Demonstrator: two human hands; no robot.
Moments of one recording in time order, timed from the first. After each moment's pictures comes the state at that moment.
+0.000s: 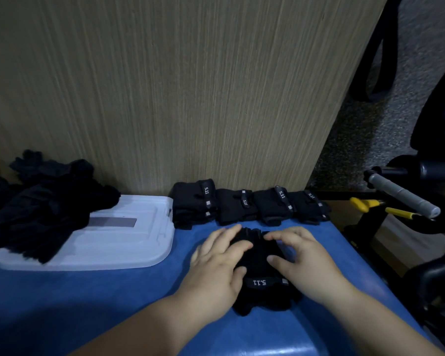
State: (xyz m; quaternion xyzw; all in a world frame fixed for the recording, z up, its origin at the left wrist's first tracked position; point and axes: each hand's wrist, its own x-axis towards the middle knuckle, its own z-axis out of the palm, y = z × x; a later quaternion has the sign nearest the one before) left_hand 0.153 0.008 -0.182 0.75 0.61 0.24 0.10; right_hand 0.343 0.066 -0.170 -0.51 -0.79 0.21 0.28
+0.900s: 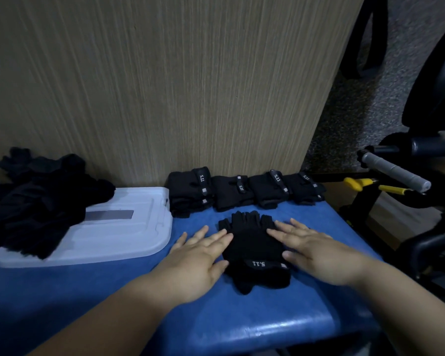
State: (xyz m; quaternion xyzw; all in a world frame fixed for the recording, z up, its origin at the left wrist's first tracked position) left_hand 0.114 0.010 -0.189 0.79 0.60 0.05 0.15; right_hand 0.380 0.079 -0.170 -0.46 -0.88 0.14 -0.05
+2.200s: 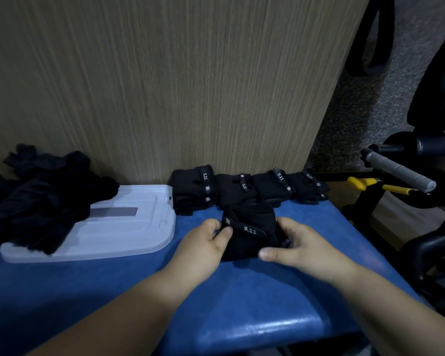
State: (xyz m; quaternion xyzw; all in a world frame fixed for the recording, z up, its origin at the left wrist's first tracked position) left_hand 0.135 0.014 -0.176 0.59 0.66 0.36 0.30; right_hand 0.339 0.057 -0.172 -0.41 -0.72 0.48 0.31
